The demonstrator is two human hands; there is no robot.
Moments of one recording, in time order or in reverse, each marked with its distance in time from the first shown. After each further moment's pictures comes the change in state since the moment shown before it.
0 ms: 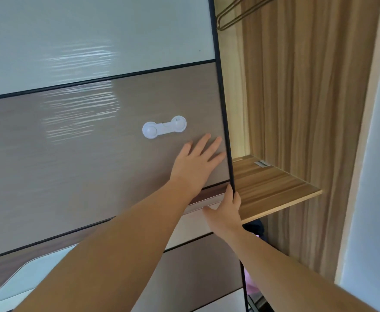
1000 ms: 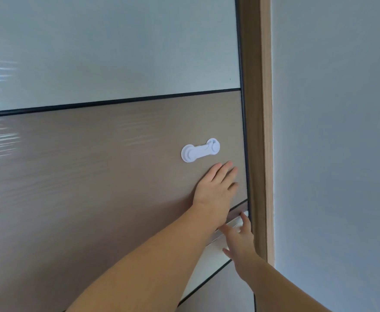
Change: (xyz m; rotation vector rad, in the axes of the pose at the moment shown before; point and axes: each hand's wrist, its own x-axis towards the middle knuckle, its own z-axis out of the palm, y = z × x) left_hand 0.269 0.176 -0.060 -0.059 0.198 0.270; right_hand 0.182 0.089 -0.235 0.531 0.363 0.212
